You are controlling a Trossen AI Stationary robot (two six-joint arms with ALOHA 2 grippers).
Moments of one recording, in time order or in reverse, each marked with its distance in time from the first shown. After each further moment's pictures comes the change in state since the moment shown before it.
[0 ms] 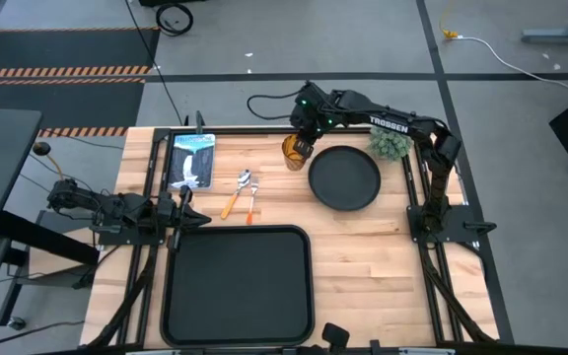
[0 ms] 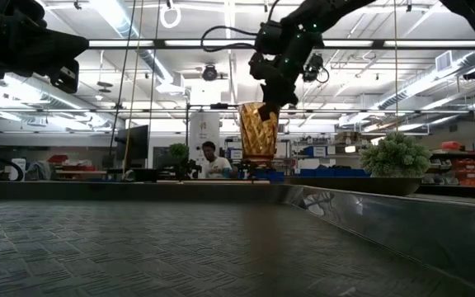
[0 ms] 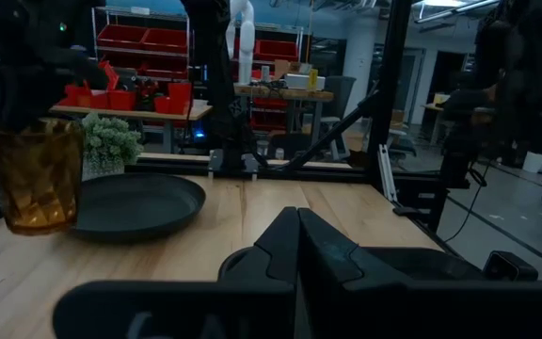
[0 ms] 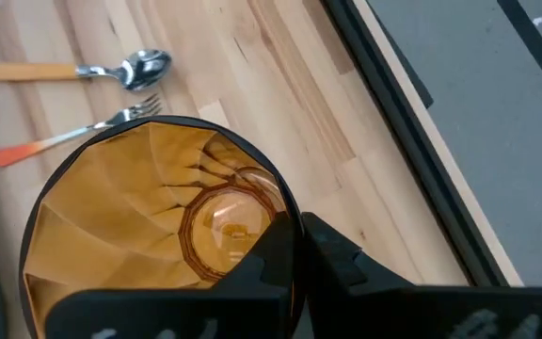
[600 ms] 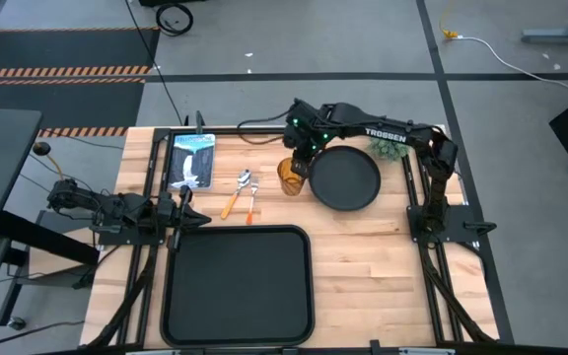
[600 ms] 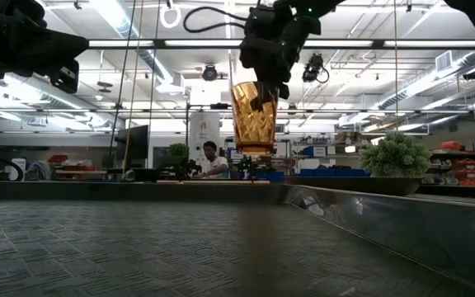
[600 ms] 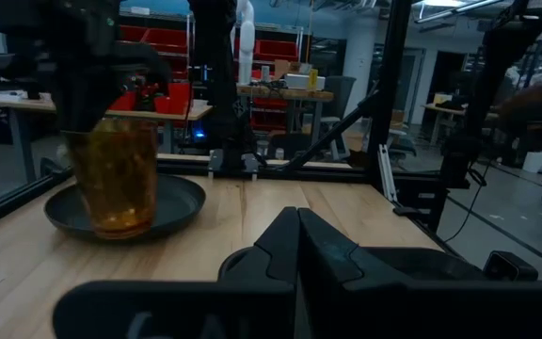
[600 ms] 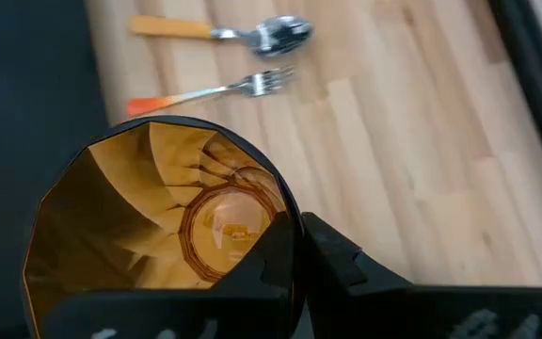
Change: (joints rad) left arm 0.000 0.000 0.000 0.000 0.000 0.000; right arm 0.141 0.000 0.023 -0.084 -0.103 0.010
